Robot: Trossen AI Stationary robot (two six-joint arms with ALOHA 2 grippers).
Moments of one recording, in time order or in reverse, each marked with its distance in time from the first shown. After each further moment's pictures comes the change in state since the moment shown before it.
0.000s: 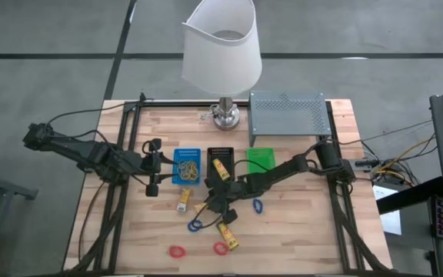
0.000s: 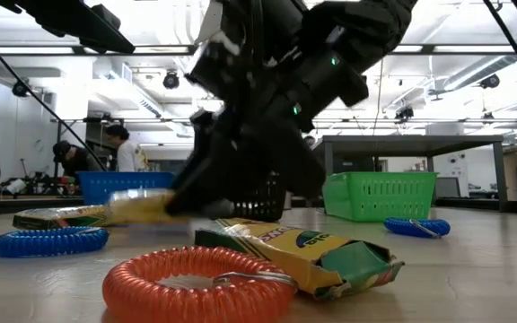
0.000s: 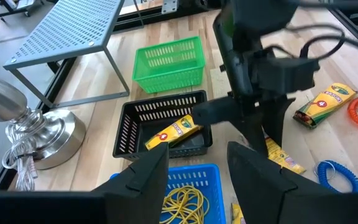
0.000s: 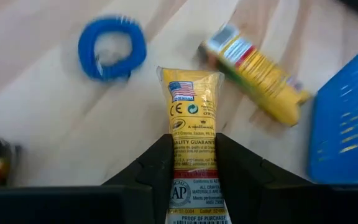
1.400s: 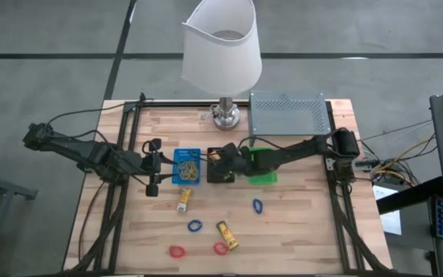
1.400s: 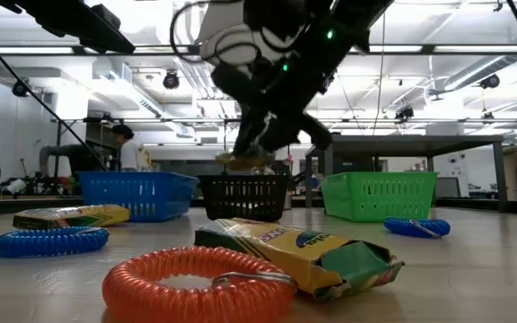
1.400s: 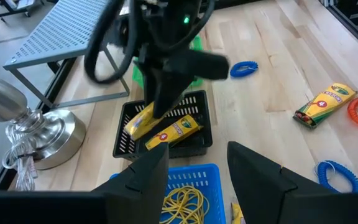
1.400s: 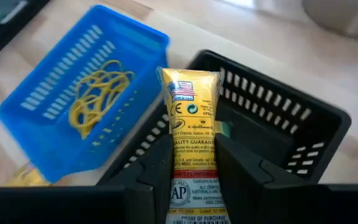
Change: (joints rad) left arm 0.000 0.000 0.000 0.000 0.000 0.000; right arm -0.139 -0.219 -0.001 -0.395 0.474 1.285
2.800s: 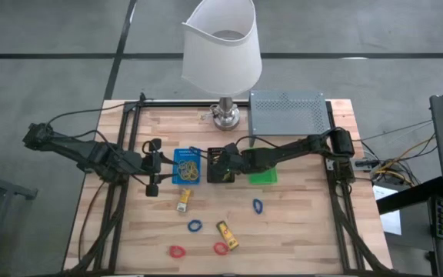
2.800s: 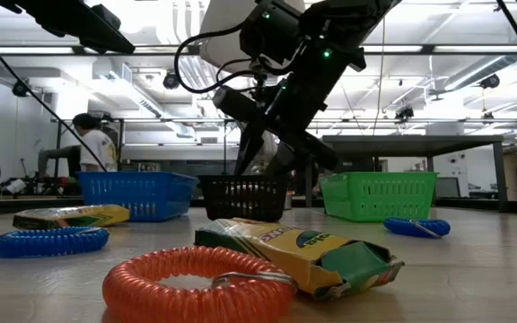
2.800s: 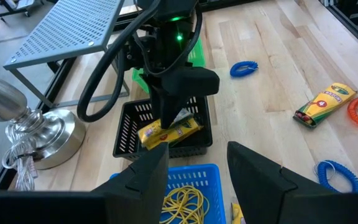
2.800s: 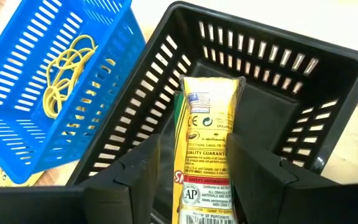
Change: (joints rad) left arm 0.000 0.000 0.000 0.000 0.000 0.000; right arm -0.033 0.046 0.001 -0.042 -0.112 0.144
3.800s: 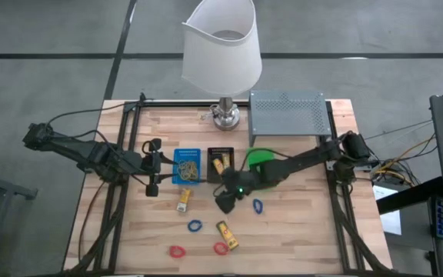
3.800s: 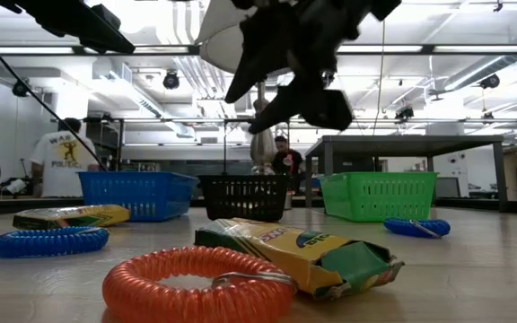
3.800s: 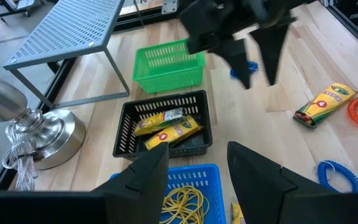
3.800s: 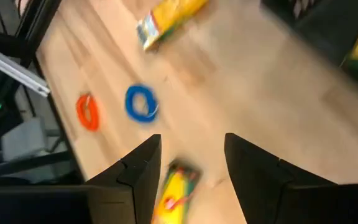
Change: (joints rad) left arm 0.000 -0.001 0.000 0.000 0.000 0.000; right arm 0.173 -0.121 0.018 -0.034 -0.400 -0.028
